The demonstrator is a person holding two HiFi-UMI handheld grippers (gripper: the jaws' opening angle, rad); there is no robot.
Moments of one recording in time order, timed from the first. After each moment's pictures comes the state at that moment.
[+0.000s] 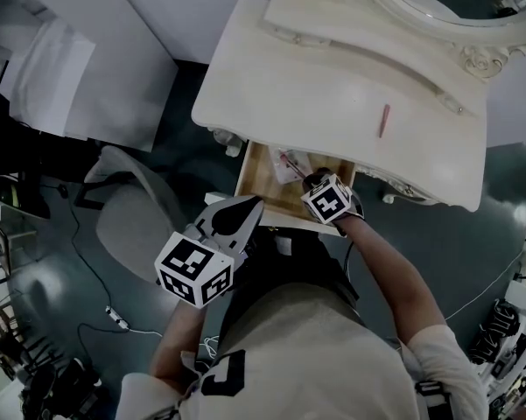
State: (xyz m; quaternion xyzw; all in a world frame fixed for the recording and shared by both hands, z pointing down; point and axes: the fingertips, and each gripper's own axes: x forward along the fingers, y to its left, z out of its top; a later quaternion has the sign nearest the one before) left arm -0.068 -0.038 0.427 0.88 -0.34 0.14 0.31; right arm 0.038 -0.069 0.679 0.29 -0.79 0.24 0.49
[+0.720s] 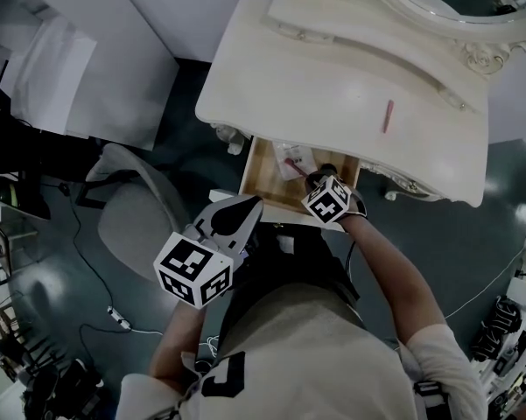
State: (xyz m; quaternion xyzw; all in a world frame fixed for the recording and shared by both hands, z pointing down) left arm -0.082 -0.029 0.429 0.88 -0.34 0.14 0.31; right arm 0.031 -0.060 0.692 0.27 -0.79 0.18 0.52
